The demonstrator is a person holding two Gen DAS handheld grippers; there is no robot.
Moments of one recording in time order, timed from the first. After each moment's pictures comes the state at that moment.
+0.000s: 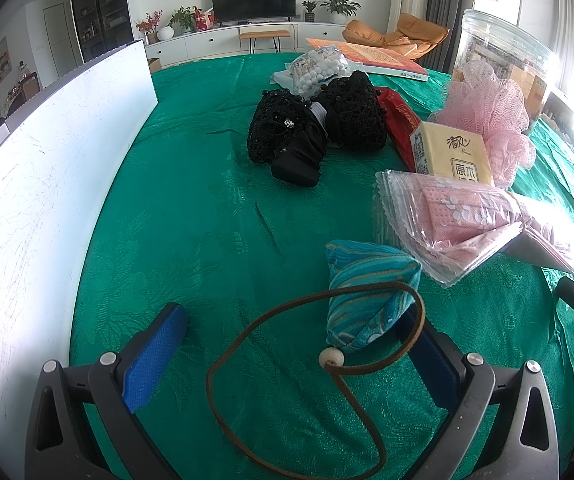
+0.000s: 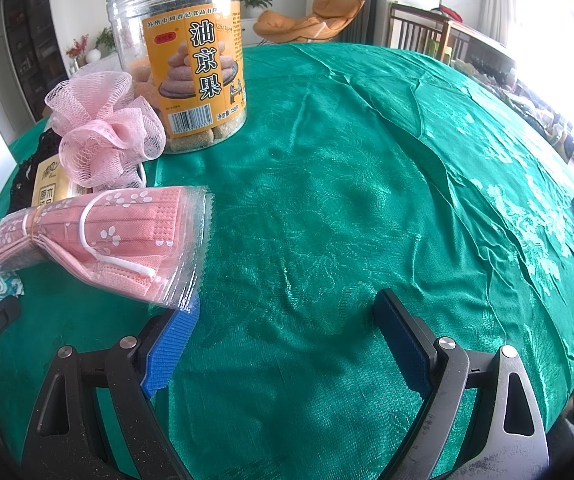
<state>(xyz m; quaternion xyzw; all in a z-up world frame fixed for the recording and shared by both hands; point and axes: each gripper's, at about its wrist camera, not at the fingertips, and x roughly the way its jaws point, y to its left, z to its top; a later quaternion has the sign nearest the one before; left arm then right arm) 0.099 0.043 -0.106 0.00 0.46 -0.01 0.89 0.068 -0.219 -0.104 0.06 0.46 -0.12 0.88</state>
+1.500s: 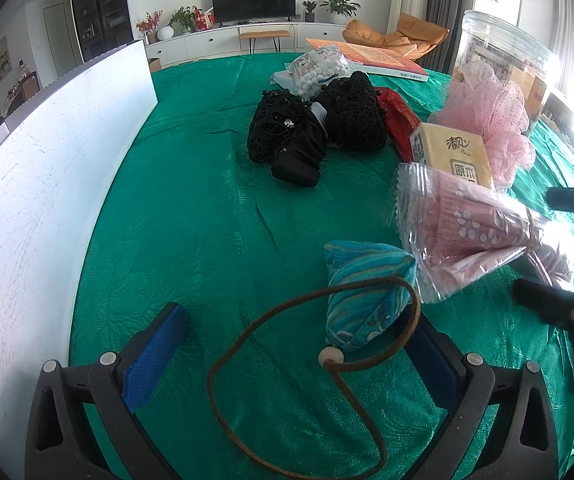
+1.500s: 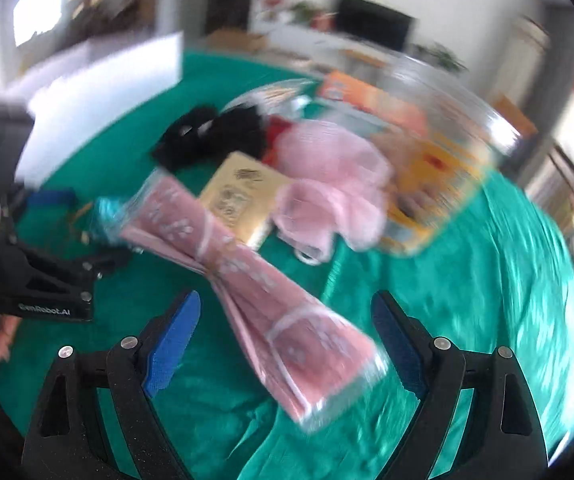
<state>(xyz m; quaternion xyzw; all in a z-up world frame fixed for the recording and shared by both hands) 0.100 0.043 -0.106 0.00 0.46 -0.01 0.89 0.119 -0.104 -0.071 -0.23 0.46 0.20 0.83</state>
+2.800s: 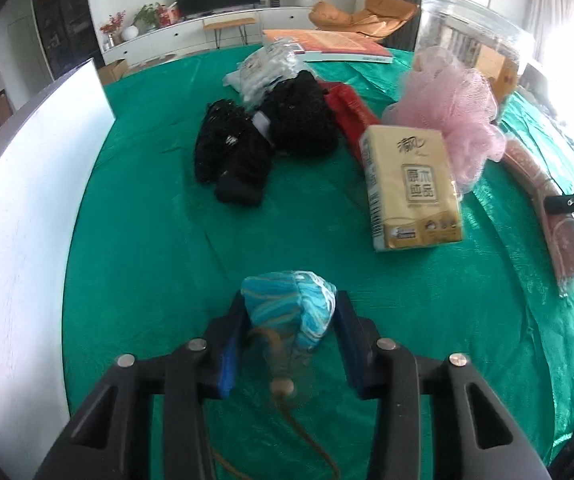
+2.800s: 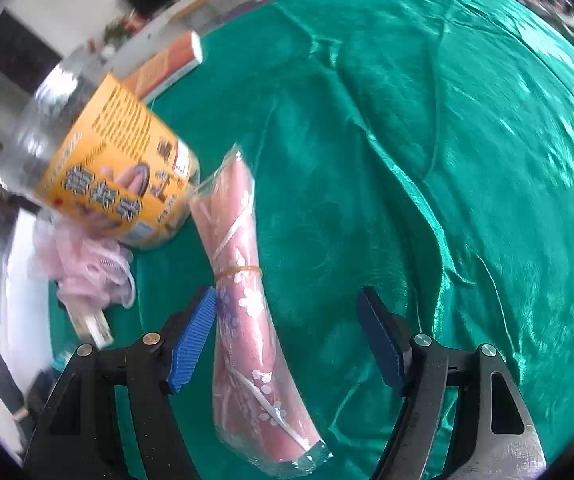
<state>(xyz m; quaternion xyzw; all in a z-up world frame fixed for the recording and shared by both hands) 0.118 0.013 -0.087 0.03 0.49 -0.07 0.87 0.175 -0.317 -0.094 0.15 0.59 0.03 0.79</state>
